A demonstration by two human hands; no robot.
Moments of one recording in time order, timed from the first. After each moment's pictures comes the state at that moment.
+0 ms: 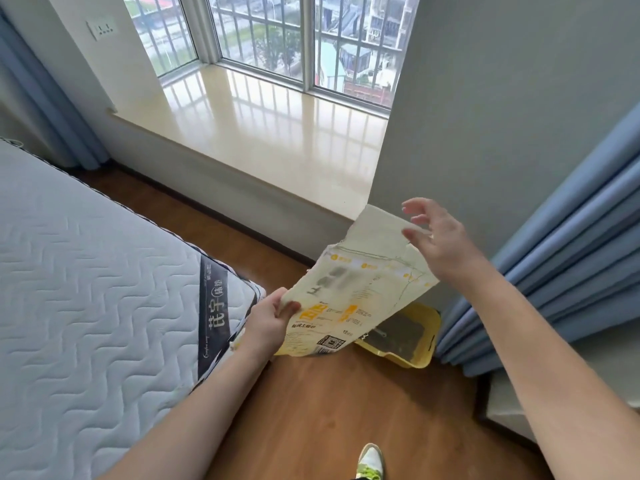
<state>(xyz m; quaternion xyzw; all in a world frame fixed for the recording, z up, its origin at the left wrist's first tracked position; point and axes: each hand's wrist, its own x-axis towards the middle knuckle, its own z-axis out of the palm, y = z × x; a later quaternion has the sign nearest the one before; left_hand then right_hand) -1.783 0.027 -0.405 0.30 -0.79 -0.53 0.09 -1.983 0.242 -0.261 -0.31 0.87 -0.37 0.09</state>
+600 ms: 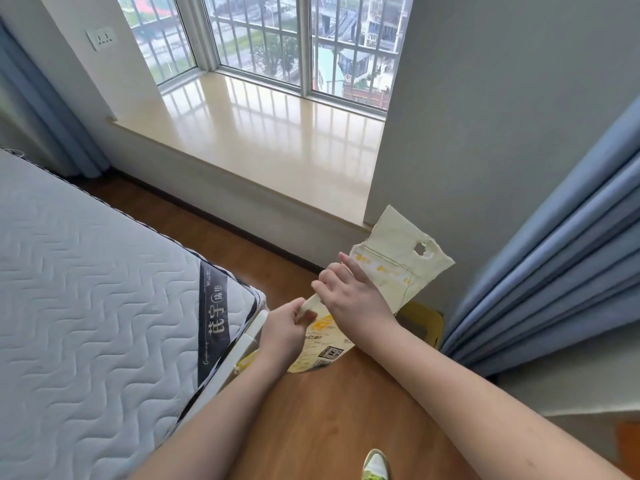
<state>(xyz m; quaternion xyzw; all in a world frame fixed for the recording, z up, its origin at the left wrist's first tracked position) -1.800 0.053 -0.411 0.30 -0.85 -0.43 0.08 -1.902 0.173 -0.350 -0.56 0.82 -0.01 -0.14</state>
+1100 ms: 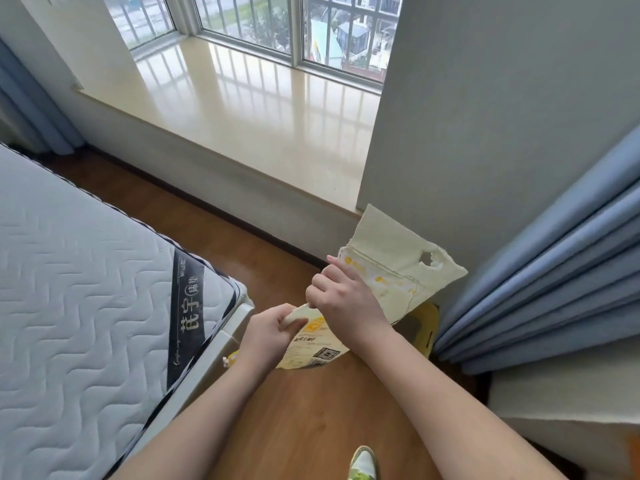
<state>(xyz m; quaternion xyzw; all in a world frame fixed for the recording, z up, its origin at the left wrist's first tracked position) -1.830 0.043 -0.478 0.27 -0.86 -0.42 0.06 -1.948 0.169 -0.410 -0.58 0.80 -0.06 -0.13</state>
